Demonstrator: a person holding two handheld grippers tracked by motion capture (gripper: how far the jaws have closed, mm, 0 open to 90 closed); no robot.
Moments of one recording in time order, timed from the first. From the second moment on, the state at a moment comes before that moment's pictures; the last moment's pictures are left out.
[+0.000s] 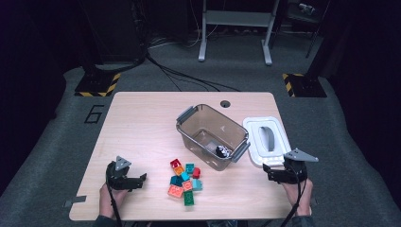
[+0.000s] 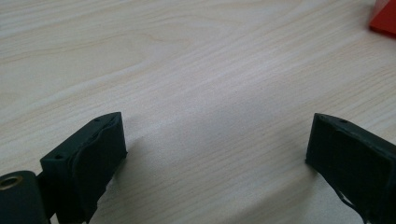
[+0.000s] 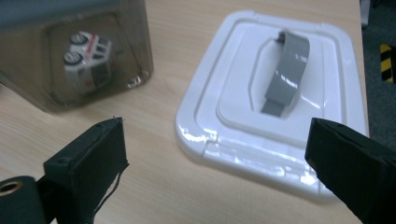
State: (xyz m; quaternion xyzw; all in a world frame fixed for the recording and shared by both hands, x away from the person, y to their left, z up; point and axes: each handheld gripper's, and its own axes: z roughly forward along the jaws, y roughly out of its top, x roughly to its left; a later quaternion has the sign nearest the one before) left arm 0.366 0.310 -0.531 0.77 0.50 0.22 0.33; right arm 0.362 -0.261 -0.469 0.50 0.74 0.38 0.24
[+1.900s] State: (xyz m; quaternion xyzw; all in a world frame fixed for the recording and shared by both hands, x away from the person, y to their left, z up) left arm 0.404 0.226 -0.499 0.81 0.40 0.16 0.41; right arm 0.364 -0.274 -0.529 0.55 0.74 0.32 0.24
